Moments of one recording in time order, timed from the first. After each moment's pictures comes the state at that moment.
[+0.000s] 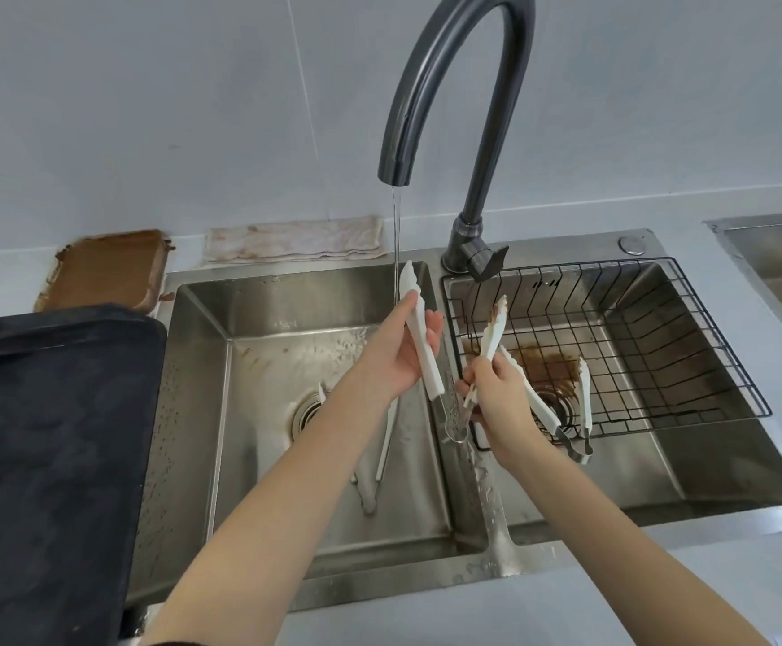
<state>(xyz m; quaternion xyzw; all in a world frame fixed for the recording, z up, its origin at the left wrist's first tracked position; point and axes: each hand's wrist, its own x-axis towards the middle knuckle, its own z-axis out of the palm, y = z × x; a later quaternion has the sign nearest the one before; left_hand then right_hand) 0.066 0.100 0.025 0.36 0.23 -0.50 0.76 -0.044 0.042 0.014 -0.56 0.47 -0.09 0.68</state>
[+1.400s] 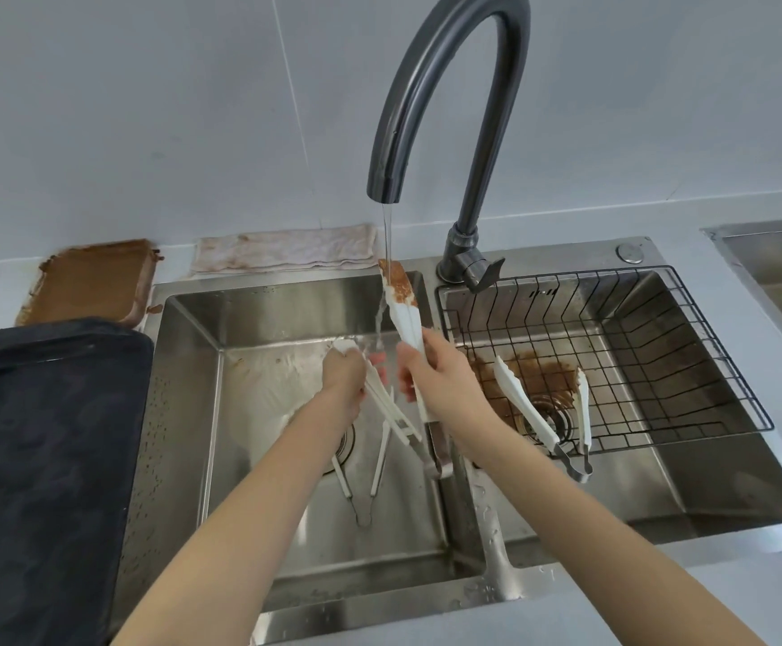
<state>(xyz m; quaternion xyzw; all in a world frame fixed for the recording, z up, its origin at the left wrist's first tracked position) 0.089 0.119 -0.019 0.69 0.17 -0.35 0.61 -0.006 0.057 0.039 -0.68 0.31 -0.04 0.66</state>
